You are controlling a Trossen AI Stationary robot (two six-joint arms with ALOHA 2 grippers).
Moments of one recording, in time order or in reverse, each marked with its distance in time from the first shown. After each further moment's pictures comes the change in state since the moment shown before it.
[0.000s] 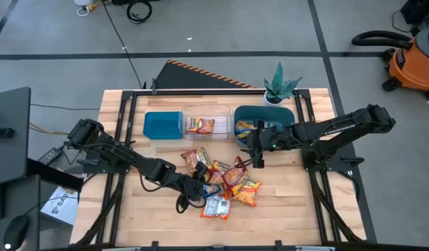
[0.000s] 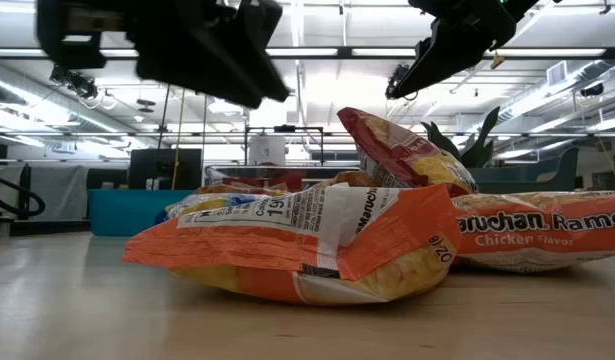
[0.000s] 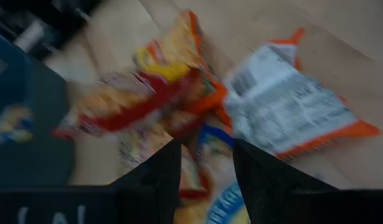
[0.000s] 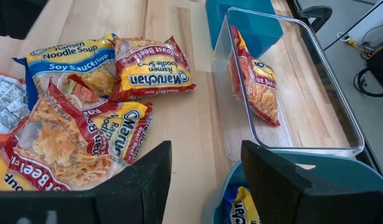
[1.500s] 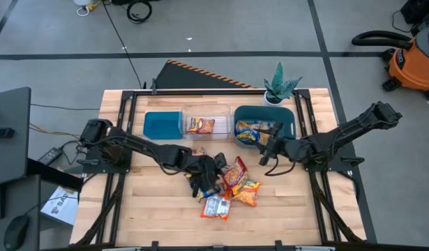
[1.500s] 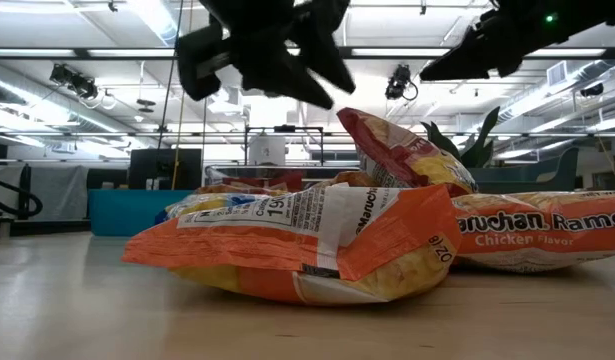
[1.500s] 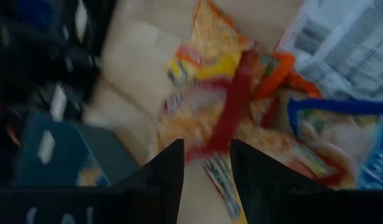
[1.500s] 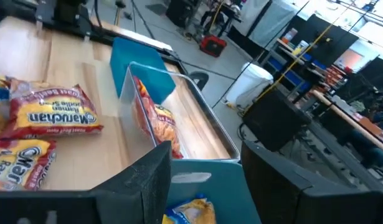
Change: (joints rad) left arm 0.185 0.120 0.244 -0.161 0.164 0.601; right arm 0.198 -0.227 -0.377 0.544 0.566 -0.211
